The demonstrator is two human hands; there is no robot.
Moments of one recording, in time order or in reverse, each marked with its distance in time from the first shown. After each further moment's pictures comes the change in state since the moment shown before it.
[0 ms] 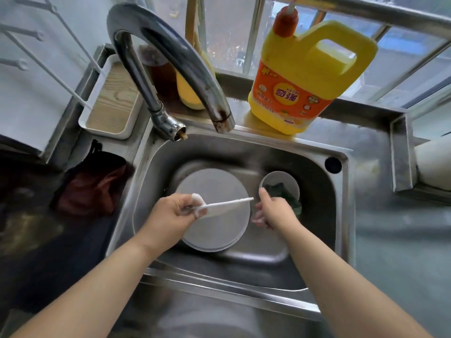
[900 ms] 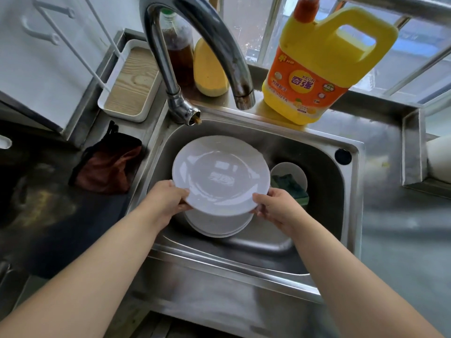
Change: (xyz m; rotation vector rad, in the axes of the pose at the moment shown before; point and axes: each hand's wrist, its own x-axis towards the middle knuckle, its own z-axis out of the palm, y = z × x) left_hand 0.007 -0.008 -0.011 -0.542 0.258 -0.735; right_hand -0.019 0.007 0.012 0.353 -0.255 -0.091
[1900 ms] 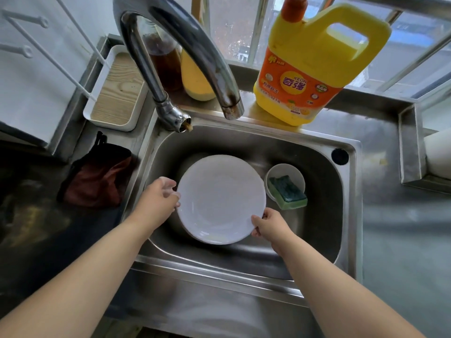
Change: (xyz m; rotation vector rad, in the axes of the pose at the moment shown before) left_hand 0.018 -0.002 -0.017 0.476 0.036 0.288; right_hand 0.027 0.055 -0.001 -0.248 0.145 0.059
